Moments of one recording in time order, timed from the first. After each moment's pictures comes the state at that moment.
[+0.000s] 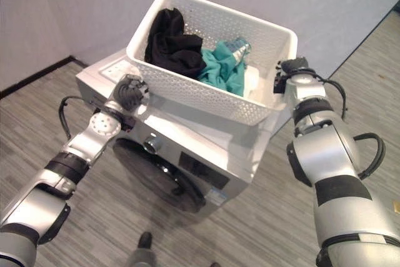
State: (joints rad) left arm -0.82 0.62 -0.53 0.59 -0.16 -0.01 0.22; right arm -1.37 -0.49 0.41 1.43 0.54 0.18 -0.19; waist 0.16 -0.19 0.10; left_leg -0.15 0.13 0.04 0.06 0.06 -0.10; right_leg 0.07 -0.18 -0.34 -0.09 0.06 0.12
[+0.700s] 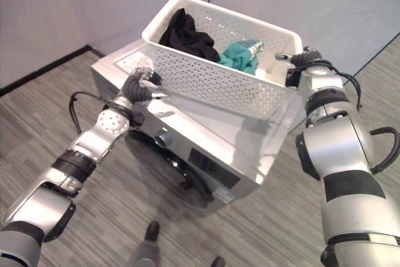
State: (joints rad) left arm -0.84 0.59 -0.53 0.52 -0.16 -0.02 0.22; right arm -1.44 -0.56 0.42 1.49 0.56 0.20 -0.12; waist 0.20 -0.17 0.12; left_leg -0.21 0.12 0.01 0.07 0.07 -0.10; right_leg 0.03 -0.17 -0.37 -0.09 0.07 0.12
